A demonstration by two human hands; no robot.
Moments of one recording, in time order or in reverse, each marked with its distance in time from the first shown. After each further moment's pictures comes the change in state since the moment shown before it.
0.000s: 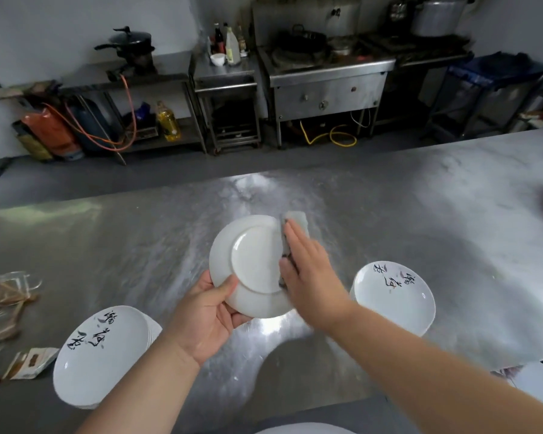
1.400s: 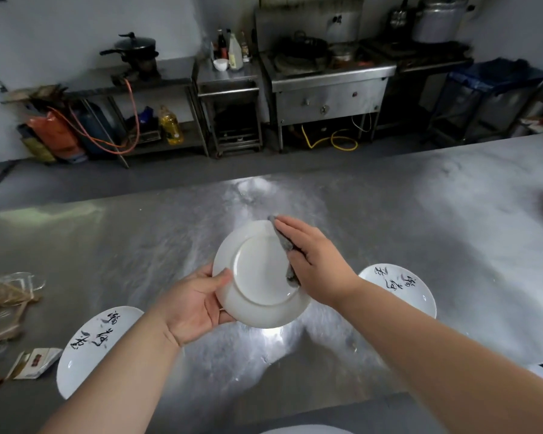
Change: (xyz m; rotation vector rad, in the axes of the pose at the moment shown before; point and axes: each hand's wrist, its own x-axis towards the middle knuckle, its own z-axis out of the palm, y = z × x) left_hand 0.012 0.030 -0.018 0.156 -0.050 -0.165; right_hand 0.027 0.006 -0.020 0.040 0.026 -0.153
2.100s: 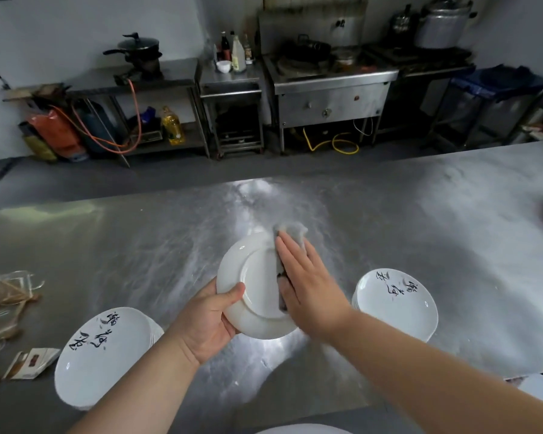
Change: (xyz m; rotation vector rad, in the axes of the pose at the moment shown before) left_hand -0.002 -0.028 0.016 -0.074 0.062 0.126; right_hand -0.030 -0.003 0.028 -0.313 -0.029 -0.047
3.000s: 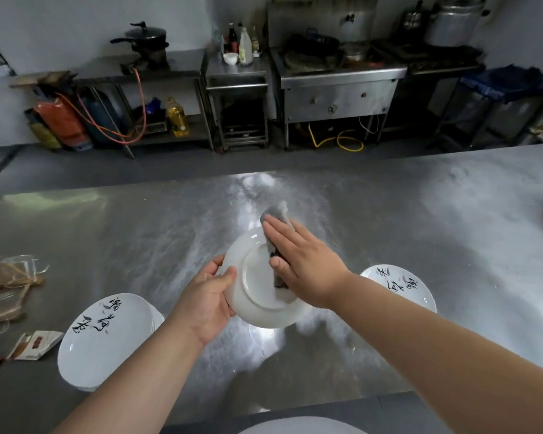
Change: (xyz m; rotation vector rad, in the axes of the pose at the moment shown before) left_hand 0.013 -0.005 -0.014 0.001 0.115 0.111; right_hand 0.033 0.015 -0.014 -0.153 -0.209 -0.067
